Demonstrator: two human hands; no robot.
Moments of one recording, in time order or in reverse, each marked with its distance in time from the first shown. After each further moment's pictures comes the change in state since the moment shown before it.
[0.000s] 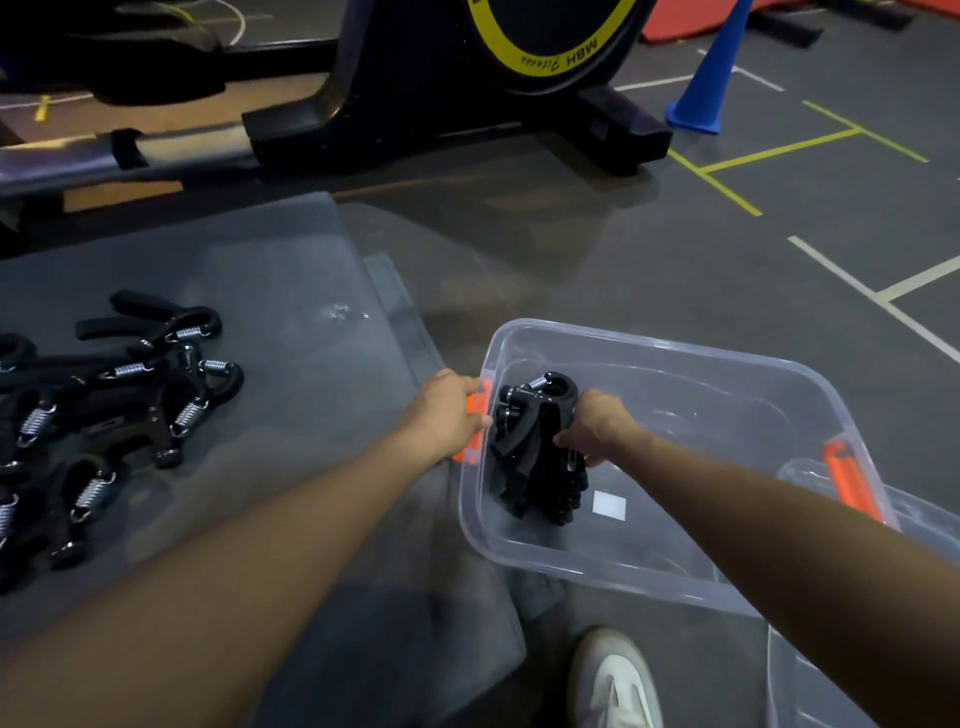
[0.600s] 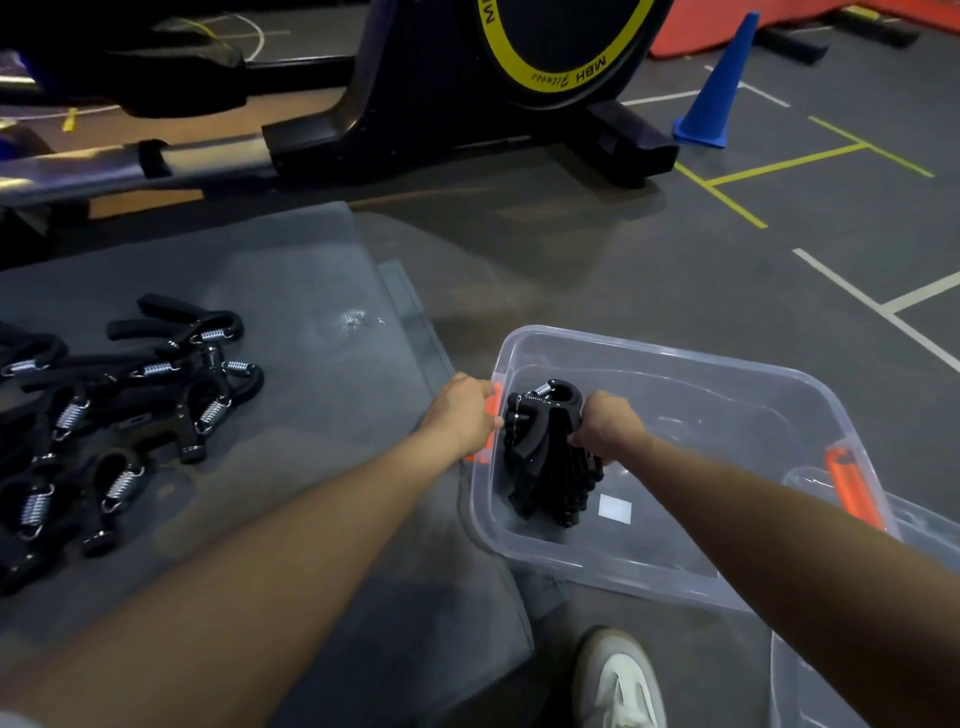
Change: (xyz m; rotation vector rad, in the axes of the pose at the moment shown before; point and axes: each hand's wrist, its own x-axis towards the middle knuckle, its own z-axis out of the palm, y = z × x) left_hand -0.002 0.009 0.000 0.015 -0.021 -0.031; right_hand 0.001 -0.002 0.000 -0.095 0.053 -0.005
